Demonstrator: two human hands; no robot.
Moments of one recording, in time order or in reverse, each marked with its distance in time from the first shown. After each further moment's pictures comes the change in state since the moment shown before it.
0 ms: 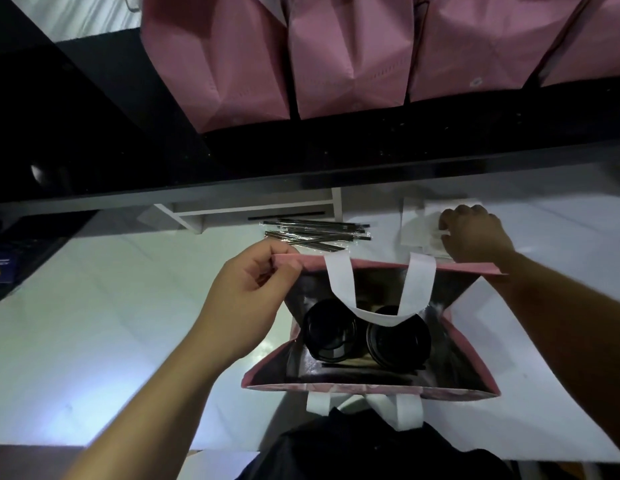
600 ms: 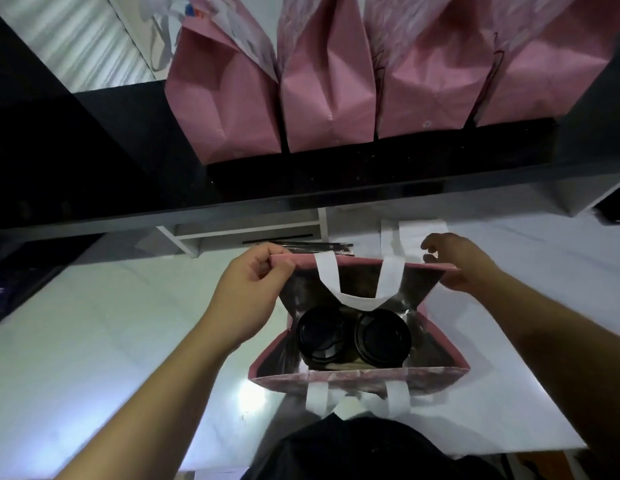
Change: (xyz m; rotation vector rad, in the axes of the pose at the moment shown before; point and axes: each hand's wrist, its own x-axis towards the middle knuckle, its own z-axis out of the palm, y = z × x) left_hand -0.004 0.006 0.000 0.025 0.021 0.017; right_hand -0.071 -0.014 -0.052 0.290 -0.064 0.055
